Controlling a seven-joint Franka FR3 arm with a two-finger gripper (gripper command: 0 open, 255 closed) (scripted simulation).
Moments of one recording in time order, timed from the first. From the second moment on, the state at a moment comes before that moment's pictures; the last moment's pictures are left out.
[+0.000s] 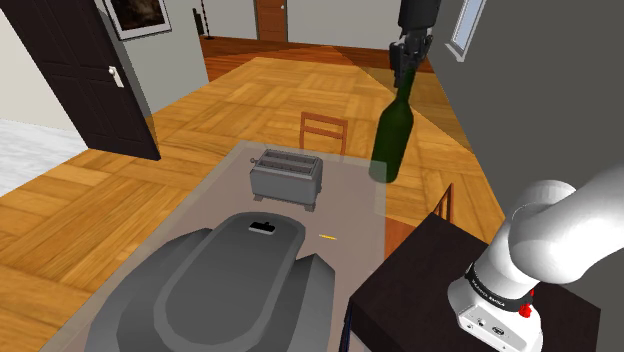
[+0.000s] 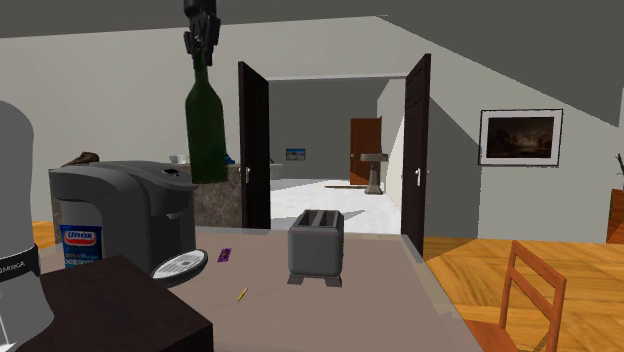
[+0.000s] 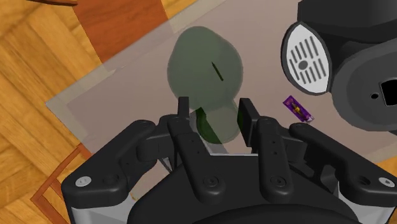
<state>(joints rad) 0.12 -0.47 -0.08 -1.89 -0.09 1.40 0.05</state>
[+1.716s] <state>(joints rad) 0.25 -0.76 0.41 -2.01 0.26 1.25 0.64</state>
